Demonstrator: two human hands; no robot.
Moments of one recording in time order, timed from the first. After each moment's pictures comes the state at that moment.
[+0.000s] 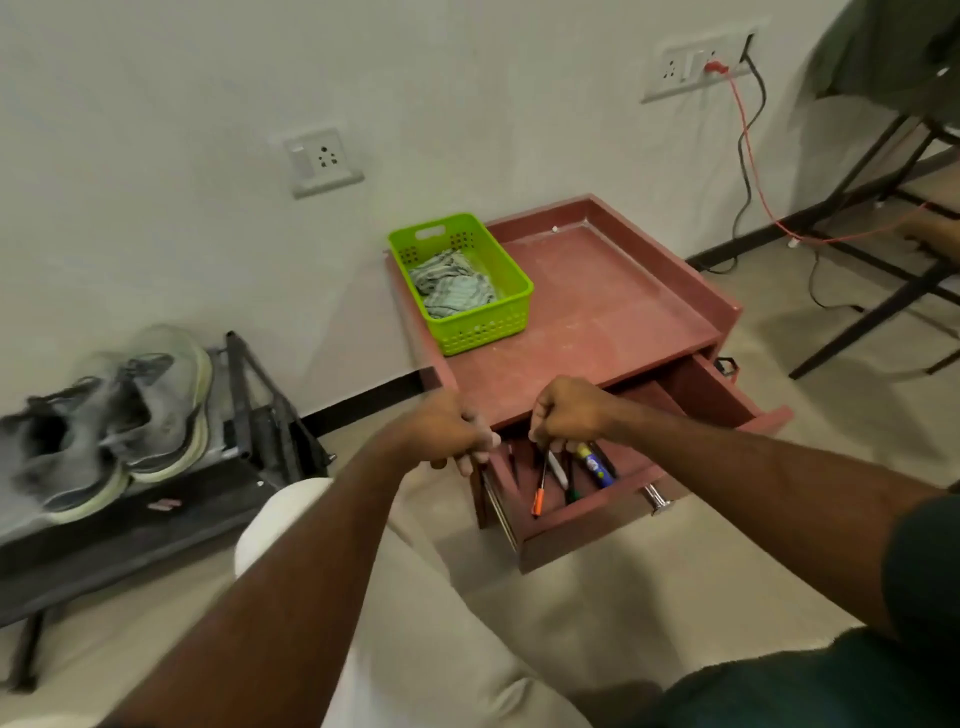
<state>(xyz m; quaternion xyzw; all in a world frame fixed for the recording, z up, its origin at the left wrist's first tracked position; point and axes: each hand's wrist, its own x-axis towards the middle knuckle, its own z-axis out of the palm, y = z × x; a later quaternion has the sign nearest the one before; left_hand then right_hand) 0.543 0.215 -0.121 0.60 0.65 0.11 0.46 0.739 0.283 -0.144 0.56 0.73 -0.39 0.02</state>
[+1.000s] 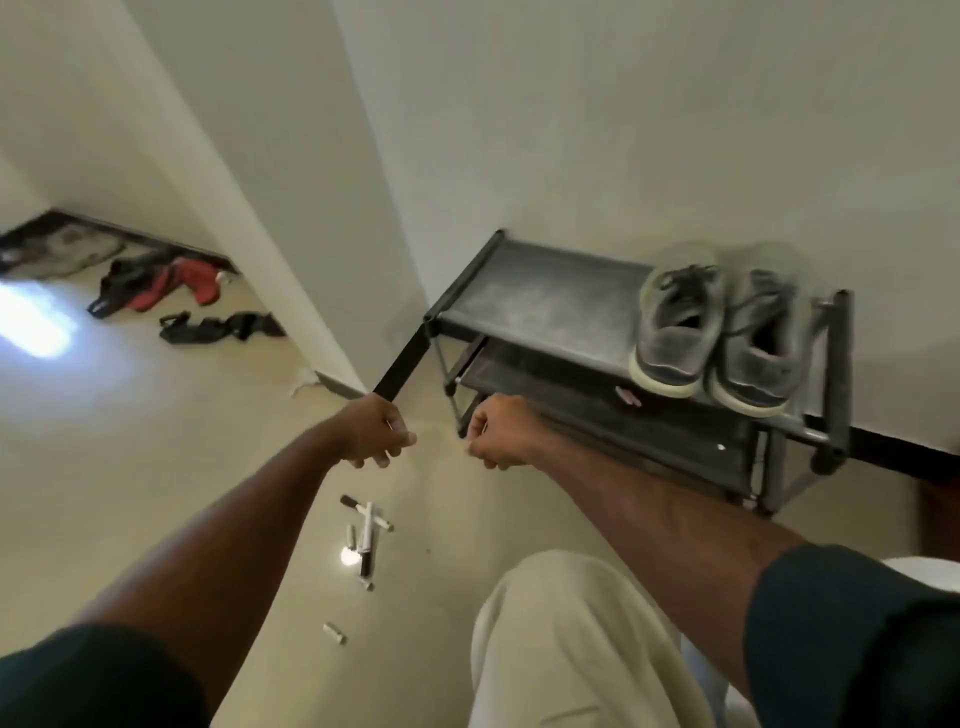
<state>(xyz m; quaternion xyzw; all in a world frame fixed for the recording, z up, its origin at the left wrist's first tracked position) 0.024 -0.226 -0.166 0.18 0.92 0.18 0.30 0.131 -0.036 -0.190 0.15 0.89 -0.41 0.13</state>
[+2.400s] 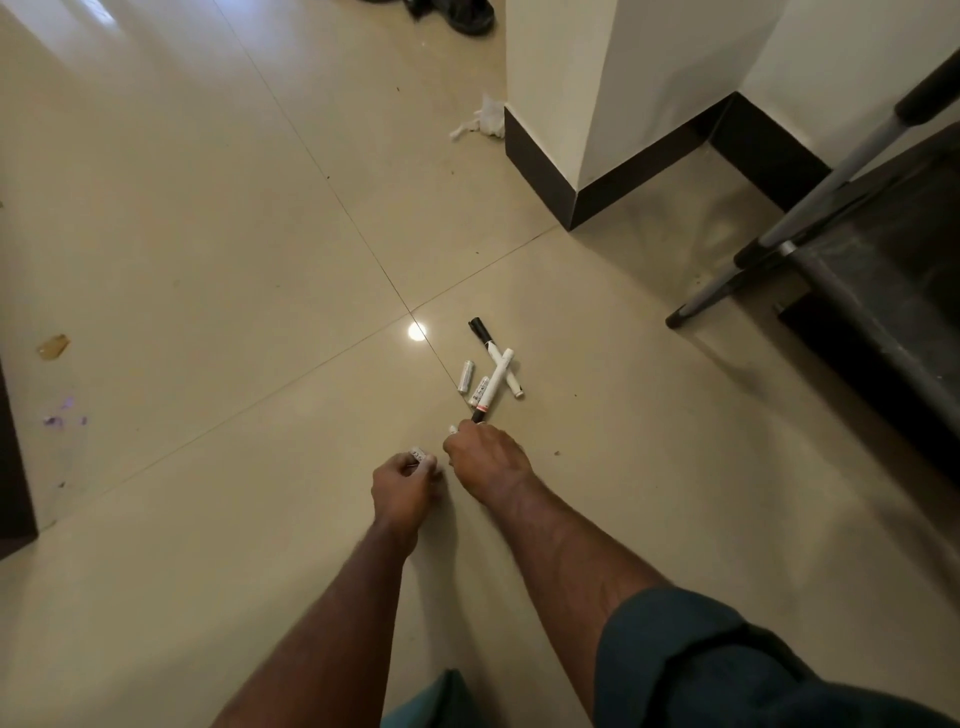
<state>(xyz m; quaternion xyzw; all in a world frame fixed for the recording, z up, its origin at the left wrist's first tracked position) 0.108 -0.422 -0.559 -0.44 0.70 0.55 0.12 0.047 -0.301 -0.527 -0.25 0.93 -0.10 0.24</state>
